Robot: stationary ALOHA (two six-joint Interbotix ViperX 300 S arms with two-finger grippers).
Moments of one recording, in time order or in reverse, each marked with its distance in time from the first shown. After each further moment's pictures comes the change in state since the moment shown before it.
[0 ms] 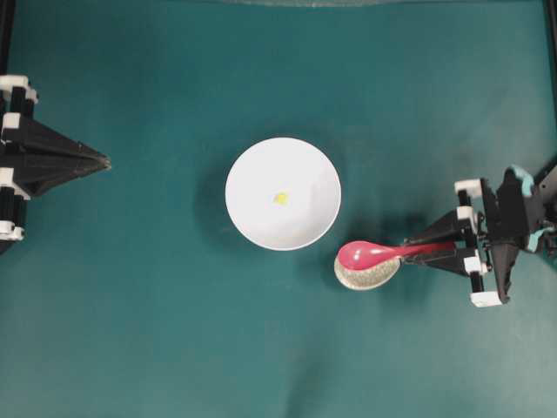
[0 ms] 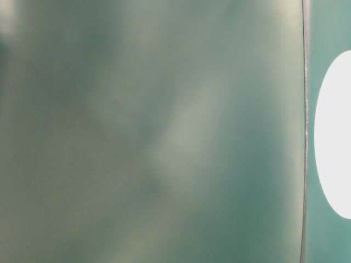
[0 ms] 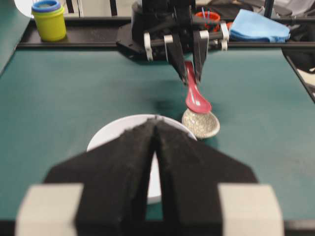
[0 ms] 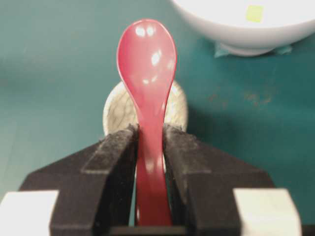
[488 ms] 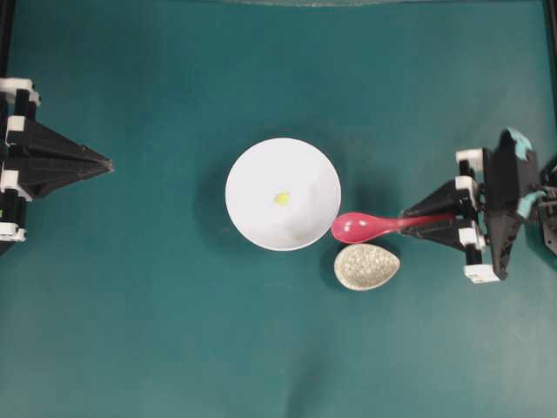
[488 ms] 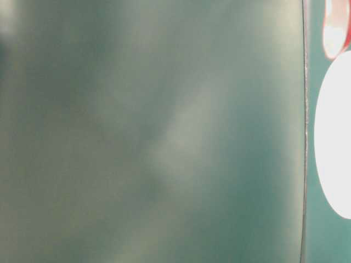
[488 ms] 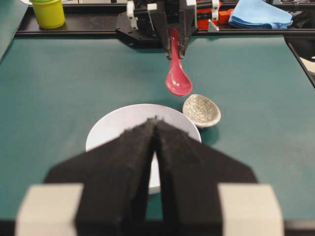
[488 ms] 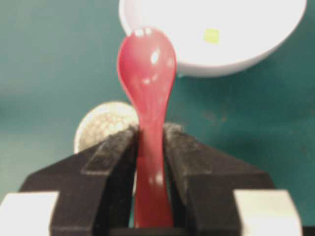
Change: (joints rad) left arm 0.000 0.003 -0.003 0.003 0.021 0.002; right arm -0.222 -0.301 -0.129 0.000 0.541 -0.144
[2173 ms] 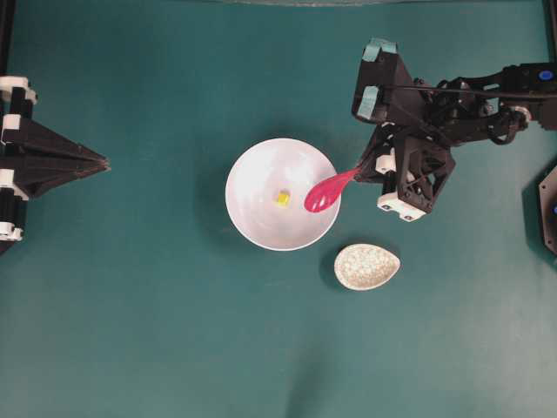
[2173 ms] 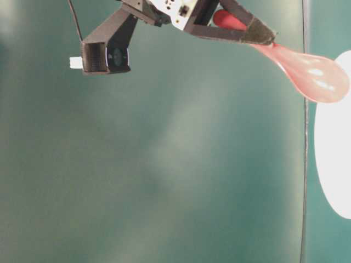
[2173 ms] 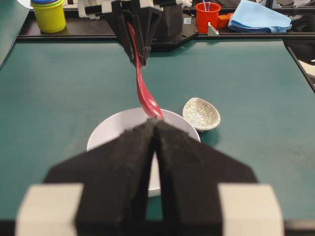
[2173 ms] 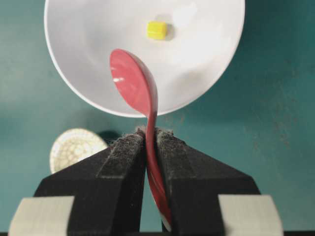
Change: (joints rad) left arm 0.000 -0.014 -0.003 0.000 0.012 0.000; right arm -0.327 0.229 -0.603 -0.044 0.937 0.017
